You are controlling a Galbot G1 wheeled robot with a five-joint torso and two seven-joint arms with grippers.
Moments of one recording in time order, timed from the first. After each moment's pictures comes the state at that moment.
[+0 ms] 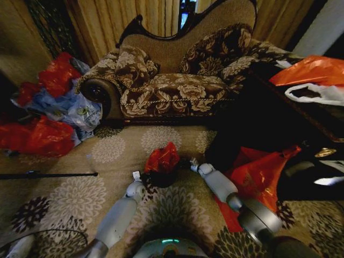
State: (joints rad) left arm 0.90 -1.27 -0.13 -1.27 -0.76 0.27 -0.34; right arm -0.37 1.38 -0.23 0.56 0.23 0.22 -0.48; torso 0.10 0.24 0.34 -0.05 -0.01
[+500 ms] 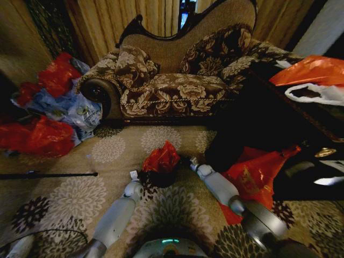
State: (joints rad) left arm 0.91 -1.23 -0.16 -1.29 -0.72 0.09 -0.34; right arm -0.41 1.28 -0.28 0.71 0.33 0.25 -0.28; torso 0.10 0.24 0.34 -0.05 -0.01
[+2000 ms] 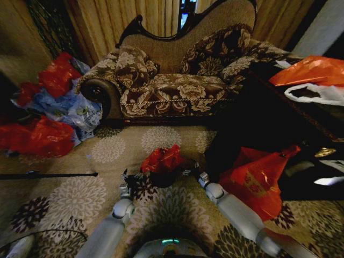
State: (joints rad) left arm 1.19 -1.18 -0.24 -1.51 -0.45 -0.20 -0.34; right arm -0.74 1.08 -0.25 1.21 0.41 0.21 0.00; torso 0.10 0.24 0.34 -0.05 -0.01
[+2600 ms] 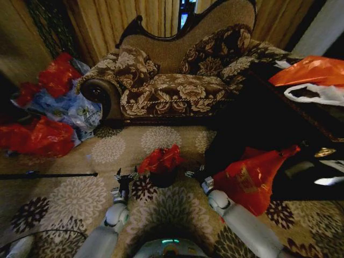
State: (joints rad) left arm 1.32 -1.17 -0.34 -1.68 -0.45 -0.18 -0.34; right arm -0.90 0.98 -0.20 1.53 0.51 0.11 0.26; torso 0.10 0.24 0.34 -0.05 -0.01
